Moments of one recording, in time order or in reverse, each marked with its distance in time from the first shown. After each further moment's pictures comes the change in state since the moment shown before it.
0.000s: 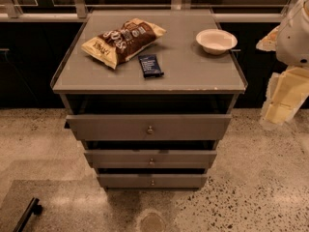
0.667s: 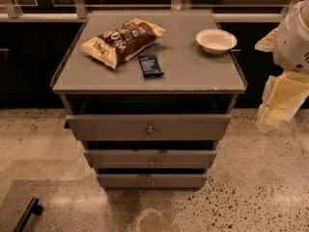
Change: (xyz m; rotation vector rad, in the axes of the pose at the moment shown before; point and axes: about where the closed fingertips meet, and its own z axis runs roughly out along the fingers) arm -0.003 0.001 0.004 0.033 -0.002 -0.001
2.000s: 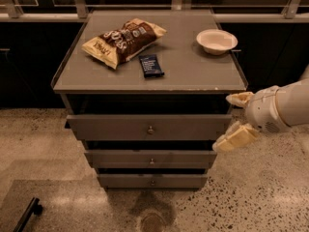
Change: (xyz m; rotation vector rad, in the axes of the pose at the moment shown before) arm 0.005 0.012 0.150 -0.003 -0.444 0.188
